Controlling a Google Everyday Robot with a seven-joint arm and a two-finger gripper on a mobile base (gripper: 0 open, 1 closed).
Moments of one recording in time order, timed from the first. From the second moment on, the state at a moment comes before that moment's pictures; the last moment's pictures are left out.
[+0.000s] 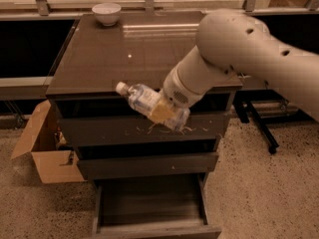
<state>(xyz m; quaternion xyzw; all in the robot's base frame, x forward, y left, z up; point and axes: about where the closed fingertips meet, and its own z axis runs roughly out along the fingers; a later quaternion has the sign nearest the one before) 0.533 -0.008 0.836 -0.56 0.78 0.14 0.25</state>
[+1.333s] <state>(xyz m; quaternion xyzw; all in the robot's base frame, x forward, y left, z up) 0.496 -0.002 0.699 -0.58 0.77 0.20 0.20</state>
